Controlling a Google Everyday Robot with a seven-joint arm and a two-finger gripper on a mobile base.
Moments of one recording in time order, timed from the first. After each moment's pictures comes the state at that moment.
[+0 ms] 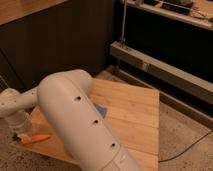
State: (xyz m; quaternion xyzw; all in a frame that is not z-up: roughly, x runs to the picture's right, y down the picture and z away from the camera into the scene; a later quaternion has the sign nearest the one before) arm -0.418 0.247 0.769 -0.41 -0.01 -0.03 0.91
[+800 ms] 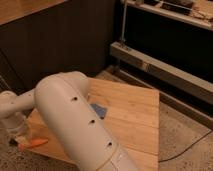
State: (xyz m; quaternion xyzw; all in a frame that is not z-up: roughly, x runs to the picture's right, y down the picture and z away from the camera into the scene) arm -0.428 0.268 0.756 -0.43 -0.01 -0.08 0.90
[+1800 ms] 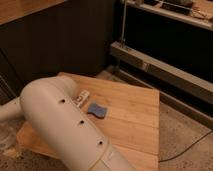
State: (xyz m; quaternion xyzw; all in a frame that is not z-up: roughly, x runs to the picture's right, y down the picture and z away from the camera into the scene) arm -0.451 0.313 0.717 -0.46 -0.02 -0.15 0.87
